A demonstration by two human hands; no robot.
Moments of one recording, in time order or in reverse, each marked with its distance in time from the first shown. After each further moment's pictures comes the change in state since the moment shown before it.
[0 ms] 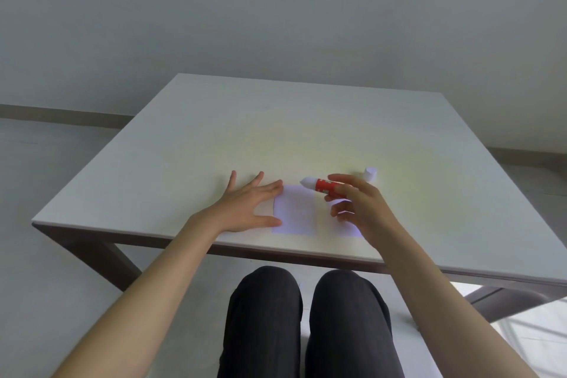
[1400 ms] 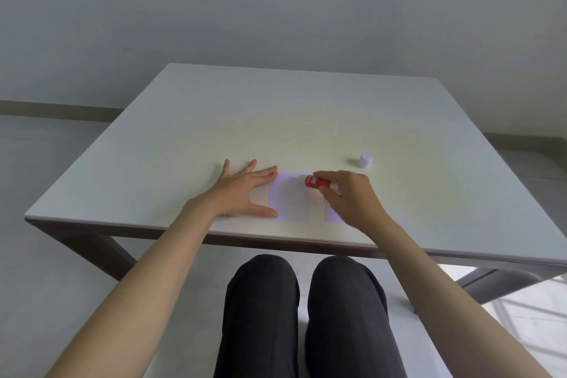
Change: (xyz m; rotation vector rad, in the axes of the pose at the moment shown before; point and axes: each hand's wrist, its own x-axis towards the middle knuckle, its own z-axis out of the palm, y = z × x) left_hand 0.014 -0.018 0.004 0.005 -0.027 0.013; right_hand -0.012 -0.001 0.015 -0.895 0.034 -0.454
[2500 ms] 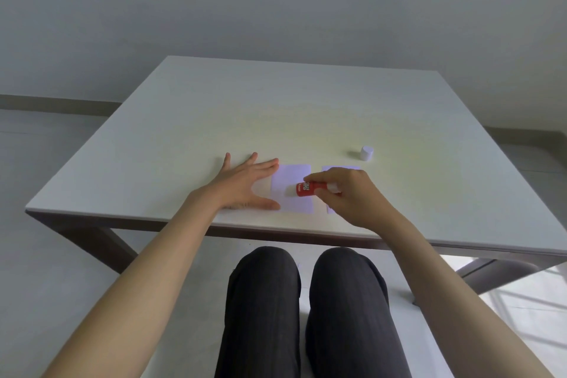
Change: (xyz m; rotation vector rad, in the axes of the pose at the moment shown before) left_hand 0.001 0.003 -0.001 0.062 -0.029 -0.013; right_hand -0.009 -0.004 -0.004 0.023 -0.139 -0.075
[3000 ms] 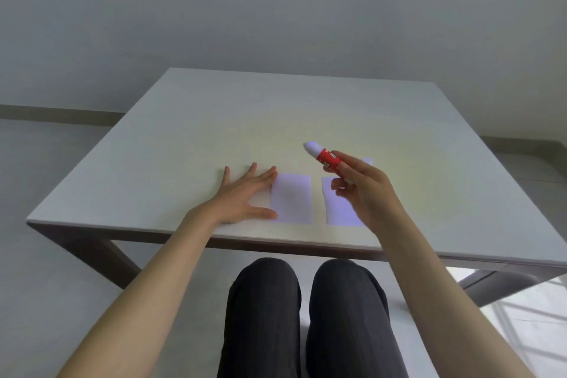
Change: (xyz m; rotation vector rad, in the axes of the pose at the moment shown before) left_hand -0.011 0.003 0.003 -0.211 0.066 0.007; right_hand 0.013 0.014 -0.012 1.040 0.227 0.285
